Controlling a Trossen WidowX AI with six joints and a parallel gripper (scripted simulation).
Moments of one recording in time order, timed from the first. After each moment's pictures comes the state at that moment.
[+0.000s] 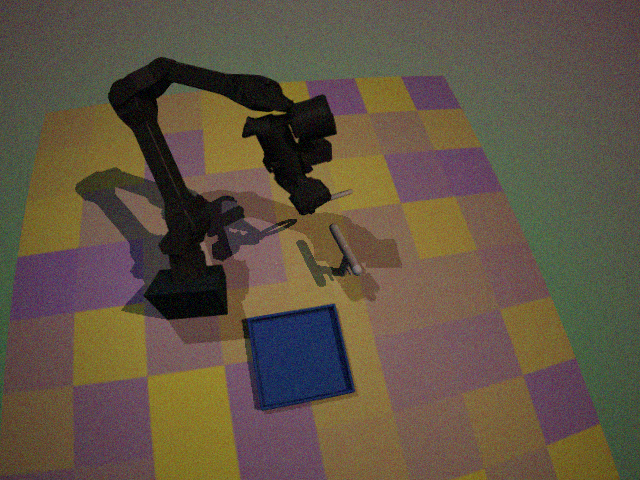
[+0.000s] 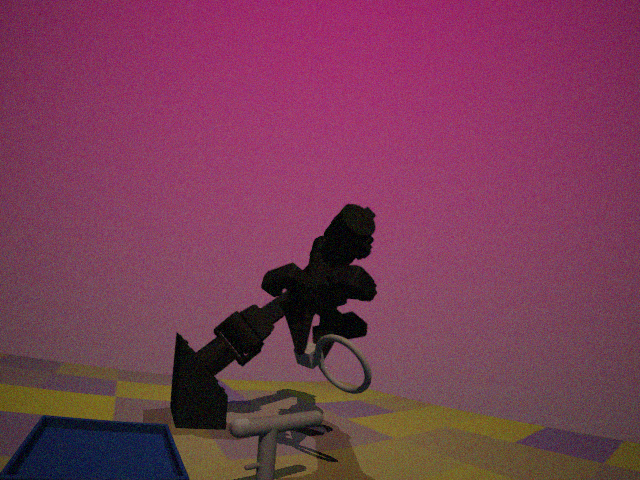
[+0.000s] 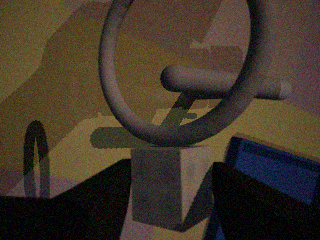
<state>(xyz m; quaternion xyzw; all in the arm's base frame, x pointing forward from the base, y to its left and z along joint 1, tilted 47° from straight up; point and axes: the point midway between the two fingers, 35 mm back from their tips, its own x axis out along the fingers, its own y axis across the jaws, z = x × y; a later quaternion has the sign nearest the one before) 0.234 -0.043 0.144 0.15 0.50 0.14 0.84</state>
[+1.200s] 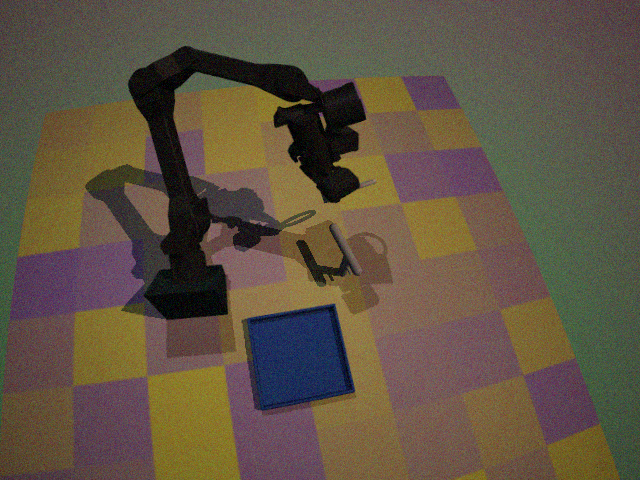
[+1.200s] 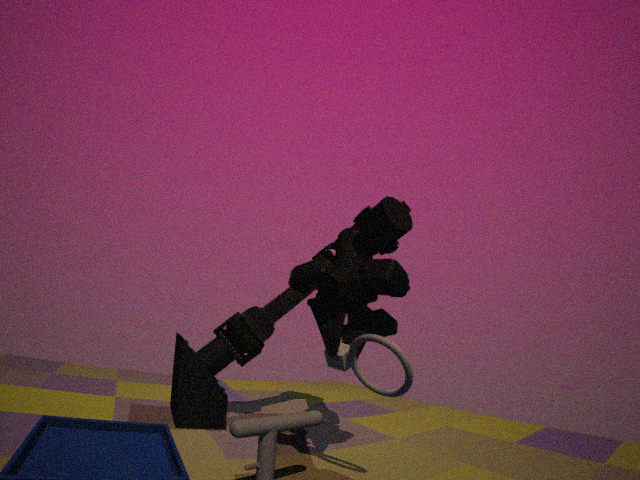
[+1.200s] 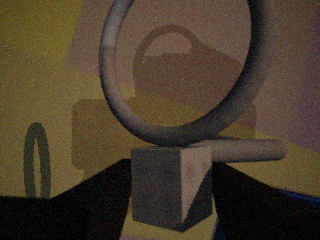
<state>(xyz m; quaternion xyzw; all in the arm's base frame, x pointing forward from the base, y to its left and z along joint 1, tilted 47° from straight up) 0.287 -0.046 0.162 0.15 0.50 0.14 0.84</state>
